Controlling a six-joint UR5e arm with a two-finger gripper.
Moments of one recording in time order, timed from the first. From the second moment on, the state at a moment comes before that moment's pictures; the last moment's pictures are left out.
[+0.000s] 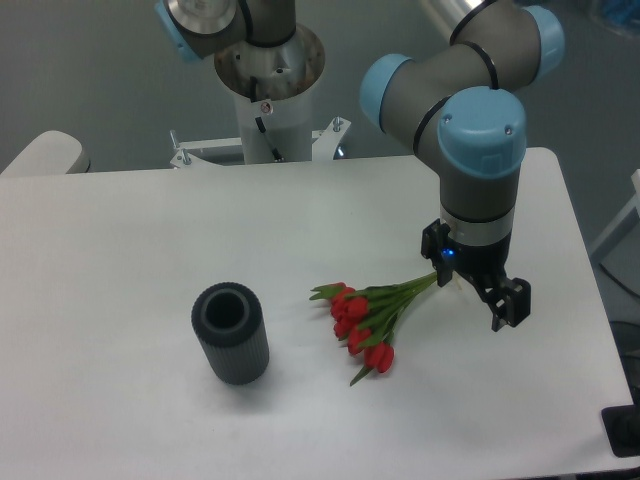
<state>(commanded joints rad) 2.58 -1.97 -1.41 -1.13 1.62 1.48</state>
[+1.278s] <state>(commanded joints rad) 2.60 -1.99 -1.73 -0.91 1.69 1.31</state>
